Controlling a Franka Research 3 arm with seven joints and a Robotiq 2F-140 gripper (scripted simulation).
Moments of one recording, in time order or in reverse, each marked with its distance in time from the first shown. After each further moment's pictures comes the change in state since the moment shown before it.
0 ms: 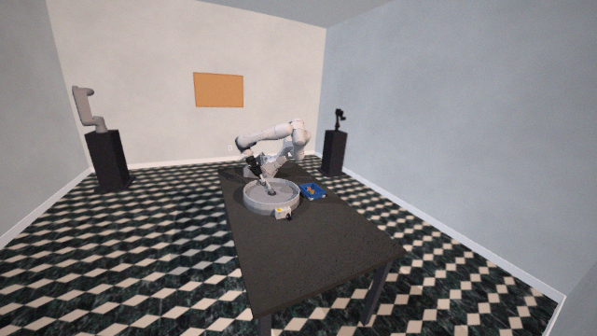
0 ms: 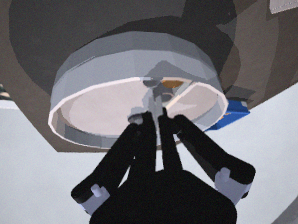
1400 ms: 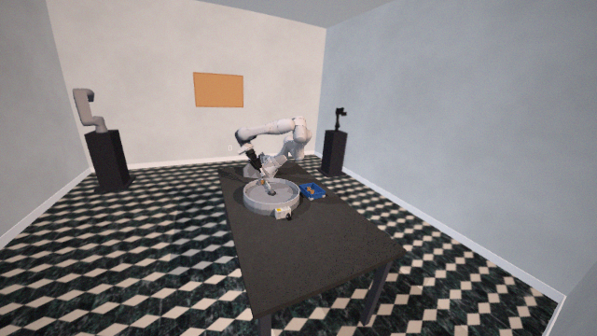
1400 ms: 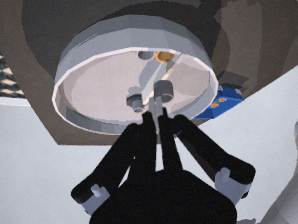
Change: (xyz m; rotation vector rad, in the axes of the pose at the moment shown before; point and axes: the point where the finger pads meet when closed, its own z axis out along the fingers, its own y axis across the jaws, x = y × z) arm -0.035 0.002 -0.042 -0.003 -0.003 0.003
